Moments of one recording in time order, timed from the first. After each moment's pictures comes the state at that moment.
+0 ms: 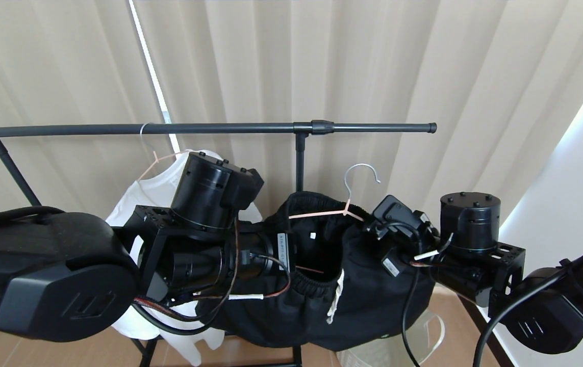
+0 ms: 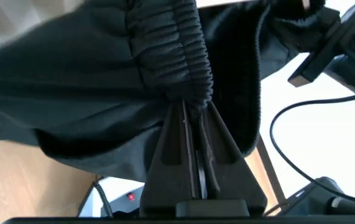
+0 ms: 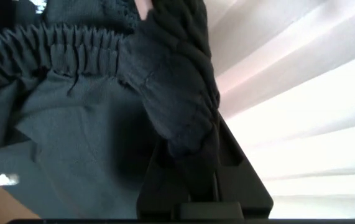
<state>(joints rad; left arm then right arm) -0.76 1.74 -1.02 -0.14 0.03 -0.52 0.52 1.89 -0.67 -0.87 -0.13 -0.50</state>
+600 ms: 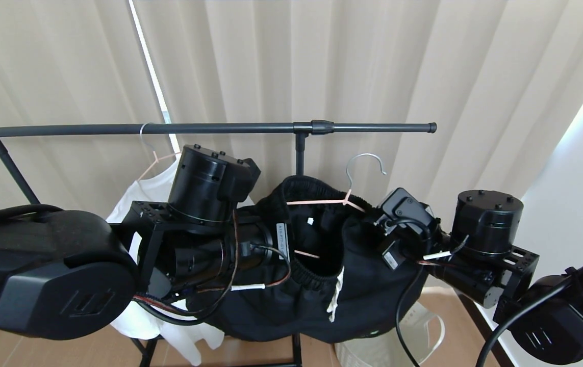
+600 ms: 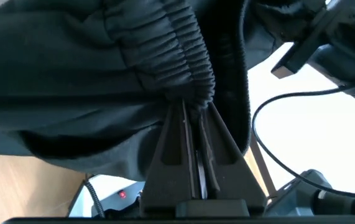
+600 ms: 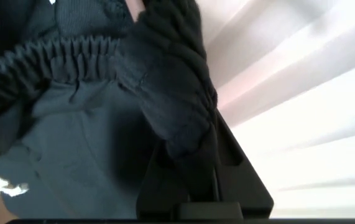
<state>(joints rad) -0.75 1.73 -1.02 -0.19 0.09 -0.49 0.52 1.87 -0.62 -1.05 -0.08 -0.50</state>
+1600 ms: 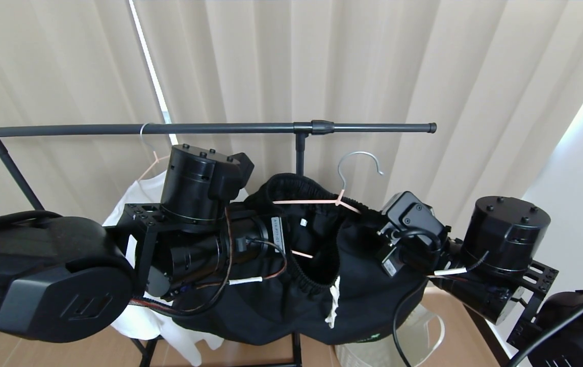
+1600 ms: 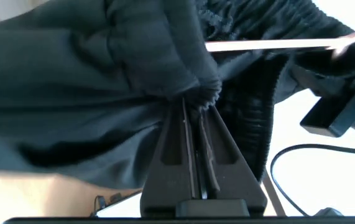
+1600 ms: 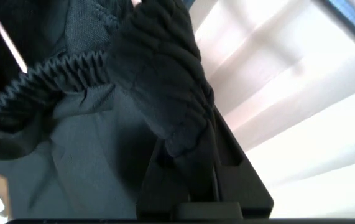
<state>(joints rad) -0.73 1.73 -0.99 -0.29 0.10 -0.47 0.60 1.82 -0.55 -1.15 -0.08 -0.50</state>
